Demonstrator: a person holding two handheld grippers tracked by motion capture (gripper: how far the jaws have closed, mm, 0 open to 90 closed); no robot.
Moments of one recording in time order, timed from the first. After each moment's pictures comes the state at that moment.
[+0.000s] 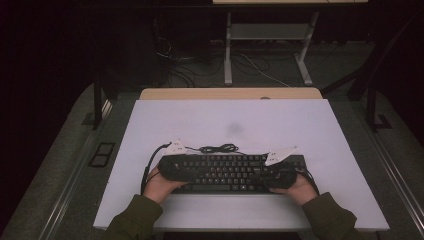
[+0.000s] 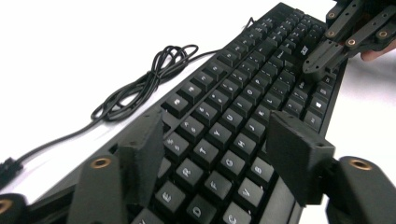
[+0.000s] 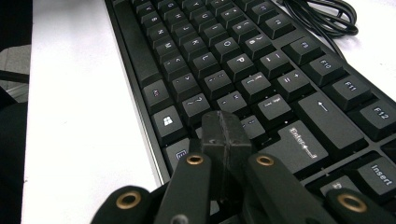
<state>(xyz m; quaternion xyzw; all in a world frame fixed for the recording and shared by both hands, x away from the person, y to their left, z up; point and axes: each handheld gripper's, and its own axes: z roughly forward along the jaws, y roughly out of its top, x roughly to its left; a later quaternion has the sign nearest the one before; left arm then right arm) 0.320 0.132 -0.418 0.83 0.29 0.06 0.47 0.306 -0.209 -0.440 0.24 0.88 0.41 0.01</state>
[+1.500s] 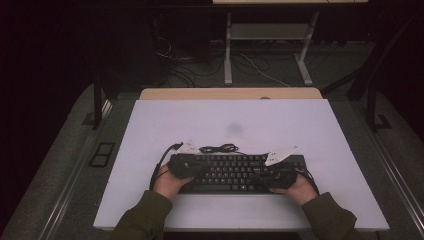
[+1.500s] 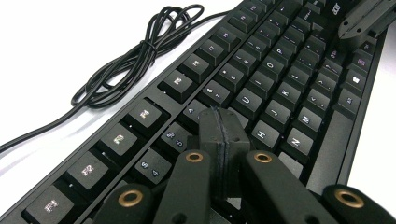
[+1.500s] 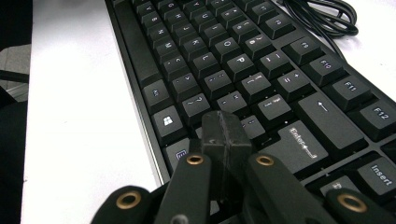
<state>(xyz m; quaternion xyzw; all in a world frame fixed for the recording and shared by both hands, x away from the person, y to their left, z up) 0.330 0.112 -0.433 0.87 0.29 0.05 0.40 0.306 -0.209 -0.440 0.24 0.88 0.41 0.01</state>
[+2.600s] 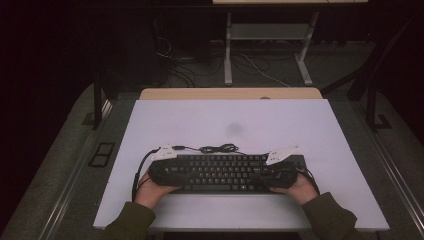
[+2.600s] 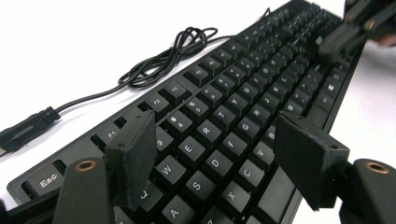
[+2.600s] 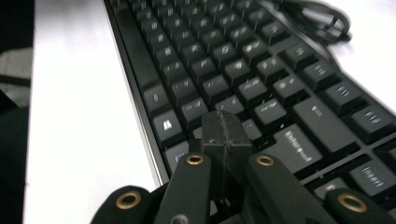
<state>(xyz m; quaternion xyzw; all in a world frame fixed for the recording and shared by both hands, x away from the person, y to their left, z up) 0.304 0.158 -0.428 0.82 0.32 0.08 0.46 0.307 -0.212 -0.436 0.24 0.87 0.42 0.01</state>
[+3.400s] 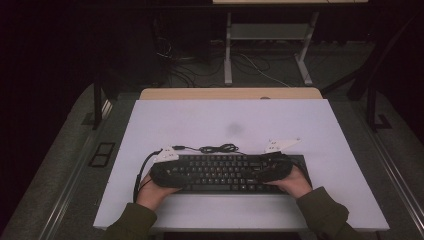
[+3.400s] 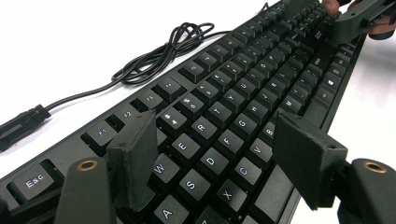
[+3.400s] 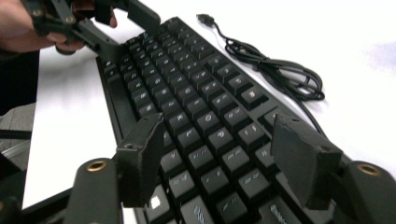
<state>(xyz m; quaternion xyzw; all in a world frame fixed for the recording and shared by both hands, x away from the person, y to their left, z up) 0.303 0.155 -0.431 0.82 0.32 0.07 0.46 0.324 -0.197 -0.429 0.28 0.83 0.48 0.02</state>
